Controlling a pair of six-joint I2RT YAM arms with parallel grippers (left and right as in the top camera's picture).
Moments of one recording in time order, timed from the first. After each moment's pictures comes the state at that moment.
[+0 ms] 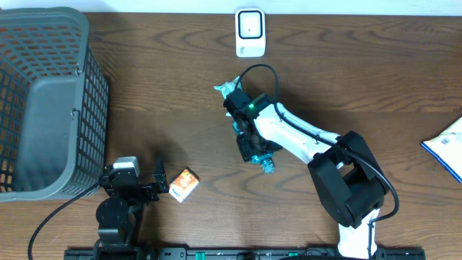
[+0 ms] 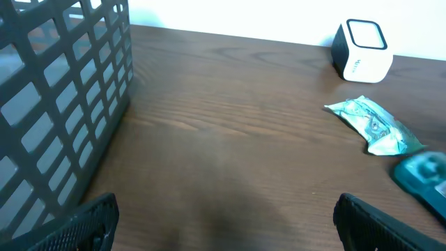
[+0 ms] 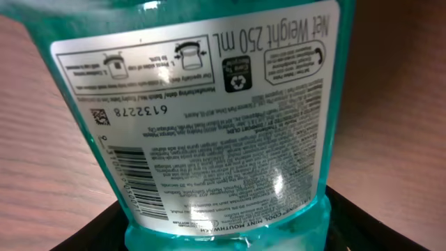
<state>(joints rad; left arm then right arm) -0.02 0.03 0.12 -0.39 -0.01 -0.12 0.67 2.04 1.41 -1.01 0.06 0.36</state>
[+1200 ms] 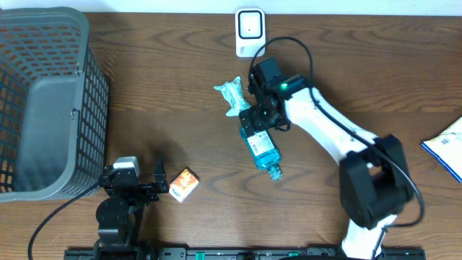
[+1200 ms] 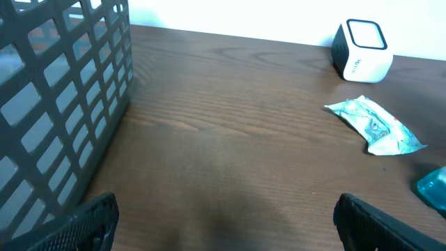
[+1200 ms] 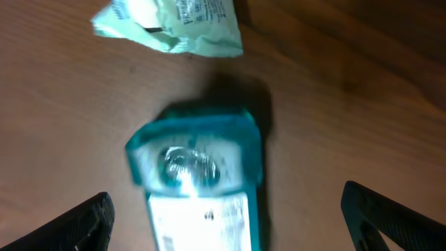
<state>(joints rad) -0.02 0.03 0.12 -0.39 -0.01 -0.12 0.50 1.96 1.45 -0.85 -0.08 0.17</state>
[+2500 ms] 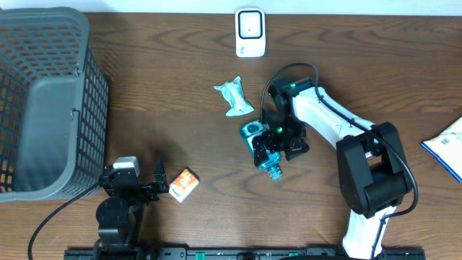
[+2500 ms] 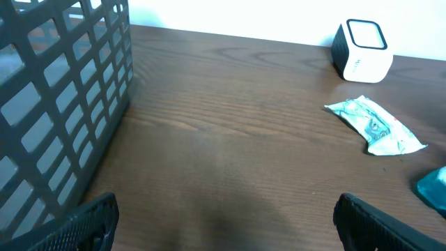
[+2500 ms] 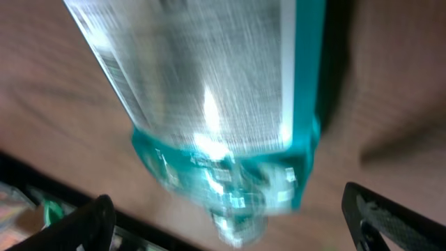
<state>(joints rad) -0.02 0.03 0.12 -0.39 -0.01 -0.12 0.41 2.02 1.38 -1.20 -0.37 0.04</state>
